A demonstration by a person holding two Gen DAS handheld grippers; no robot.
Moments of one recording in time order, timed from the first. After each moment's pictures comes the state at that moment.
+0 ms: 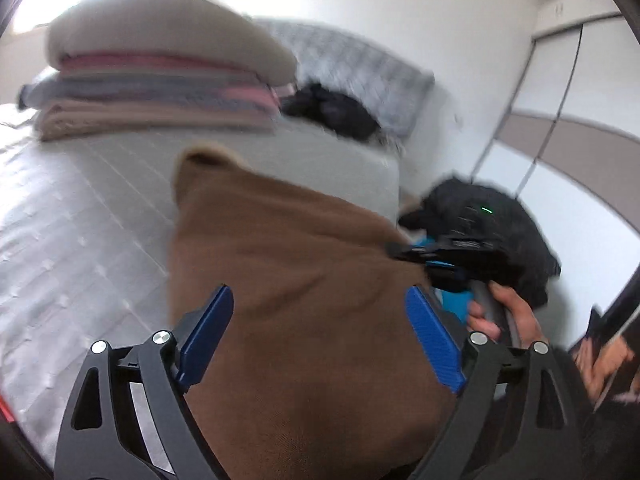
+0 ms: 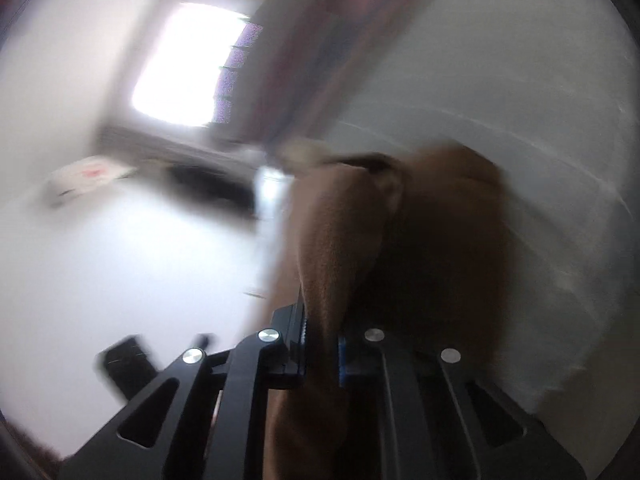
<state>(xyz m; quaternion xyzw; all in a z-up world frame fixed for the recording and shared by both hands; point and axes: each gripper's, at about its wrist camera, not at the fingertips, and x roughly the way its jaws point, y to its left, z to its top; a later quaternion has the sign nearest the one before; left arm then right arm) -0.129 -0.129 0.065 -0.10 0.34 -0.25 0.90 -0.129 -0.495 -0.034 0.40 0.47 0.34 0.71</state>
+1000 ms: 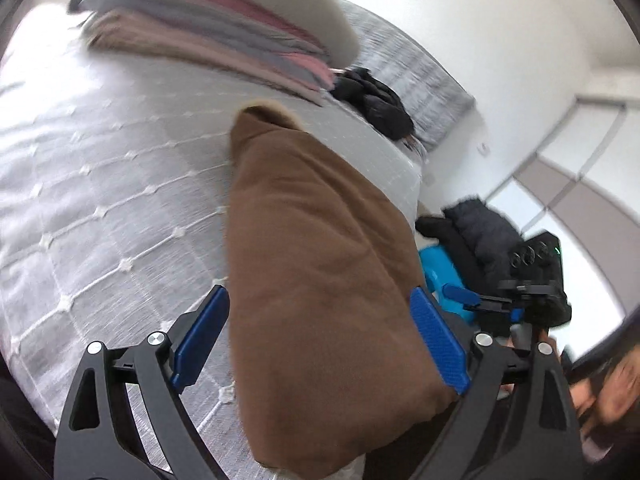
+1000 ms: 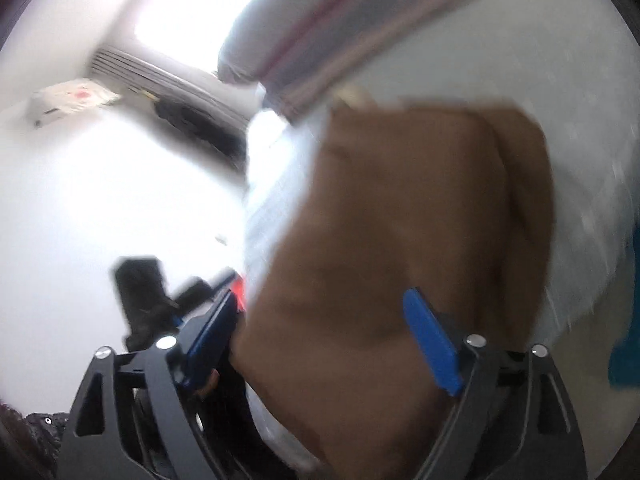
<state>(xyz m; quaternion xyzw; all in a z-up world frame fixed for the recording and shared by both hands) -0.140 -0.028 0.039 -0.25 0.39 -0.20 0.86 -0.241 -0.429 0.066 0.27 0.45 0.37 0.76</state>
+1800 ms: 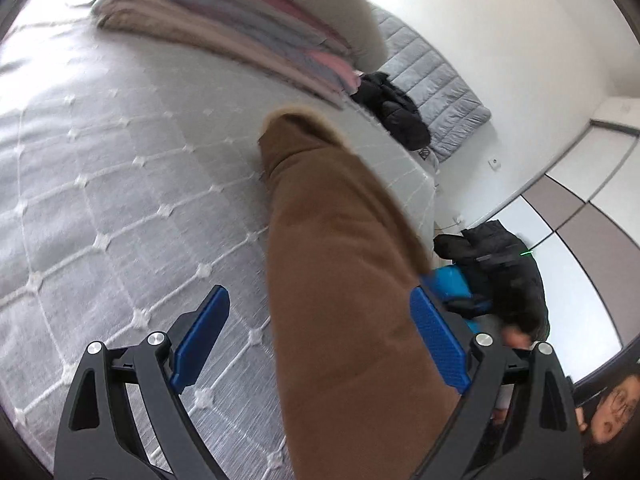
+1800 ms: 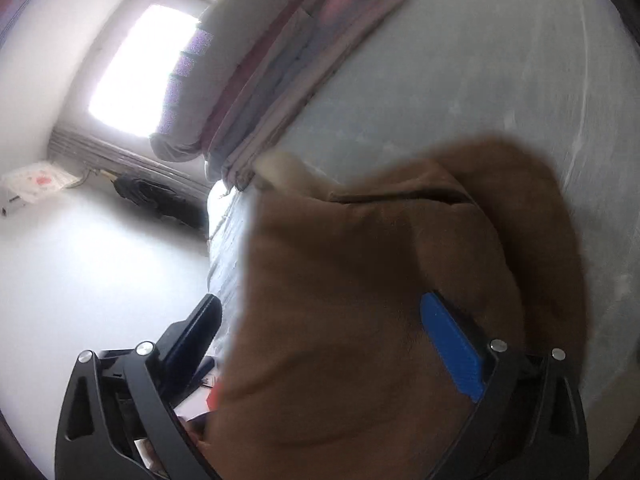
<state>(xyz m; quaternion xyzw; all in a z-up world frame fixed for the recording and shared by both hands) -0.077 -0.008 0.012 -0.25 0.39 -0.20 0.86 -0.176 -0.437 -0.006 0.38 0.44 0.26 0.77</state>
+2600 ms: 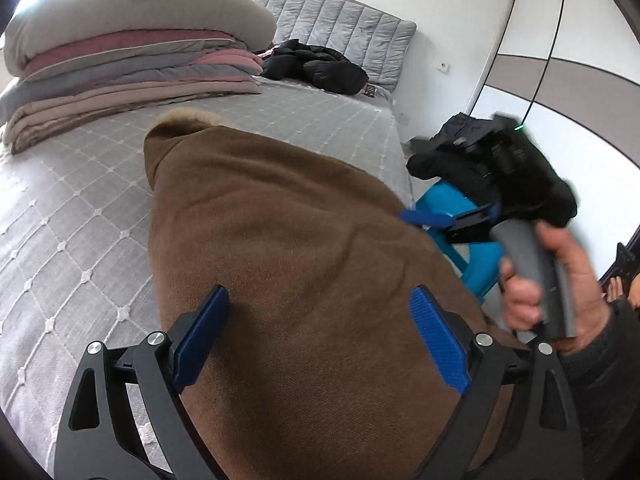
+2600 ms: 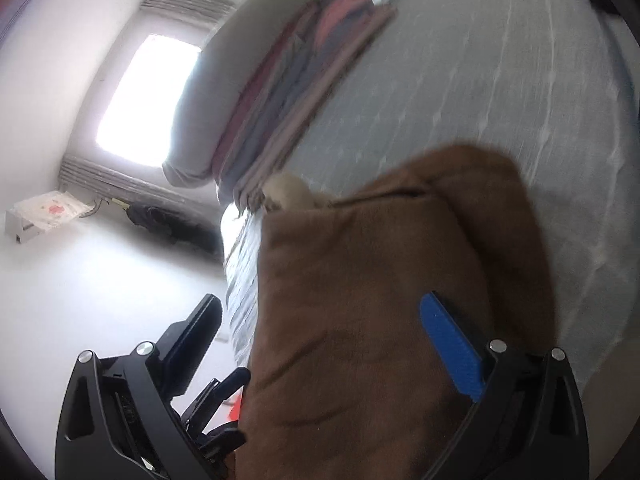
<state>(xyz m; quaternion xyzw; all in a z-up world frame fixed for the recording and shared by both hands) -0.087 -0.121 0.020 -0.03 0.37 -0.28 0.89 -0.189 -0.468 0.018 0.40 0.41 0.24 0.78</state>
